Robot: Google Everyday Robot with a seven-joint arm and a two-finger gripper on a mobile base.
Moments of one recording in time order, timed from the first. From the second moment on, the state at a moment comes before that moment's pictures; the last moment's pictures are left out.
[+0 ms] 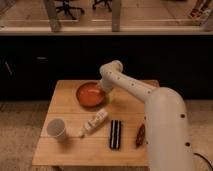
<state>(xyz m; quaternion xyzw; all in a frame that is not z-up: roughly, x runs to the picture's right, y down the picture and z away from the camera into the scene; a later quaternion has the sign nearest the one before) -0.003 0.027 0.964 -0.22 -0.18 -0.32 0.91</state>
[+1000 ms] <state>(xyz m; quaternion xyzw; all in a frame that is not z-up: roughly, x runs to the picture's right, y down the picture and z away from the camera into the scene) -0.005 0.009 0.950 -0.19 -0.18 -0.33 0.91</state>
